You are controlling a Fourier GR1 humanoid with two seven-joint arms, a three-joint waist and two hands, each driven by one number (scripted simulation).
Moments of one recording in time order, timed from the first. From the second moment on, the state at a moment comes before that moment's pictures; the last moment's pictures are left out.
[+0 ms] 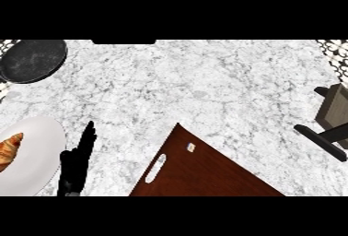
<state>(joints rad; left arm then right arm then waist) 0.09 0.16 -0.13 -1.41 0.01 0.23 0.02 -0.54 -1.38 -0.78 -1.37 0.05 0.67 0.70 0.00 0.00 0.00</state>
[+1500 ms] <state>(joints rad) 0.07 0.13 -0.11 -1.39 -0.03 0.22 0.02 -0.76 -1.09 -0.41 -0.96 0.11 0.32 0.54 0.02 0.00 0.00</state>
